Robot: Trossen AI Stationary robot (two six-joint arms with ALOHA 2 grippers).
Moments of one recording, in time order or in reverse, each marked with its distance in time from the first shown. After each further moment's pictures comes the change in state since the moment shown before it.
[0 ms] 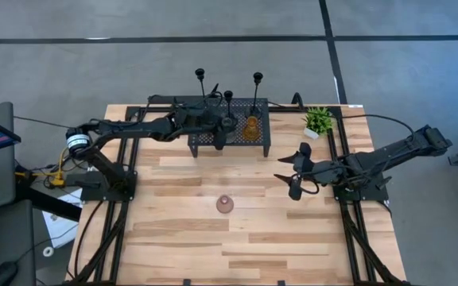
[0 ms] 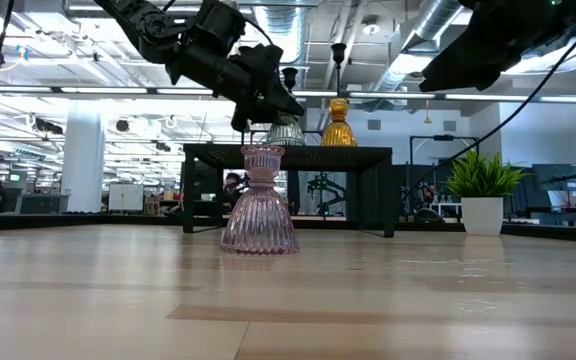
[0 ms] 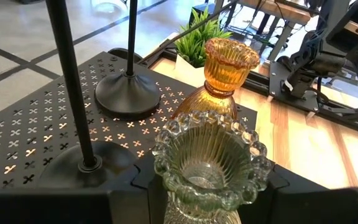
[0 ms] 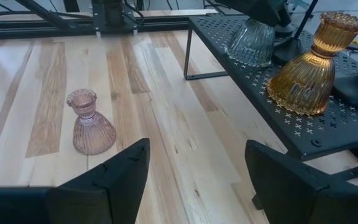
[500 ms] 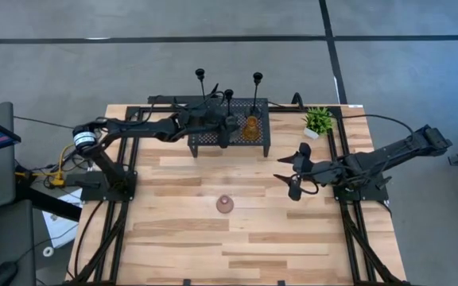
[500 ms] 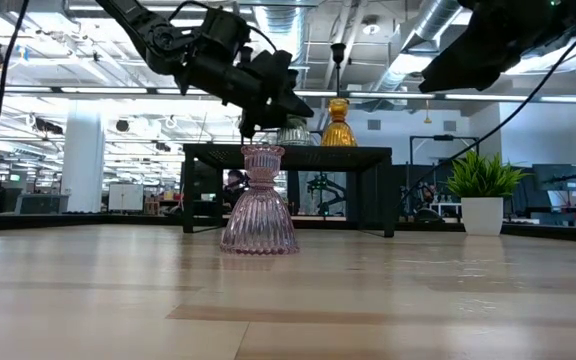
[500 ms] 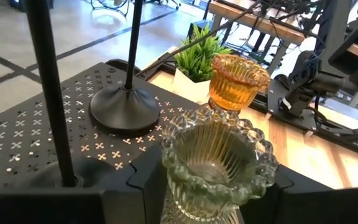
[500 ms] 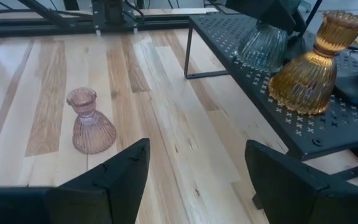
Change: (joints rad) left arm -0.001 0.074 0.004 0.102 0.004 -0.052; right arm 0.000 0.006 0.000 0.000 -0.001 0.000
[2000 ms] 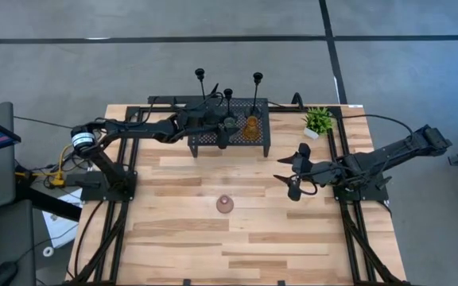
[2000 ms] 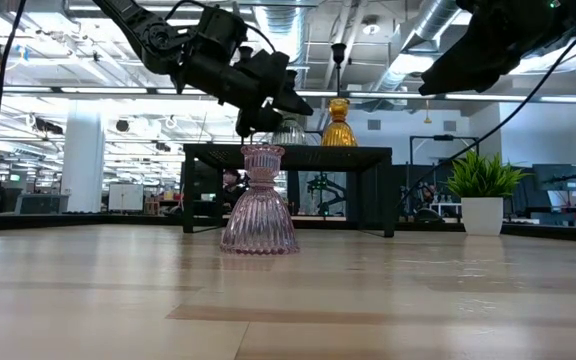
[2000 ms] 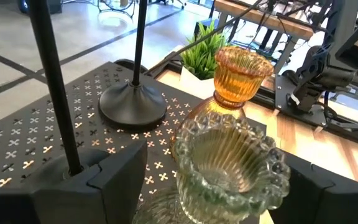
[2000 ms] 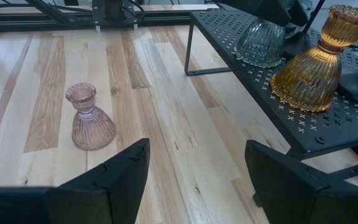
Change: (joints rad) left arm -0.003 -0.024 -0.021 0.027 -0.034 0.033; right arm 0.000 0.012 0.000 -0.003 -0.002 0.000
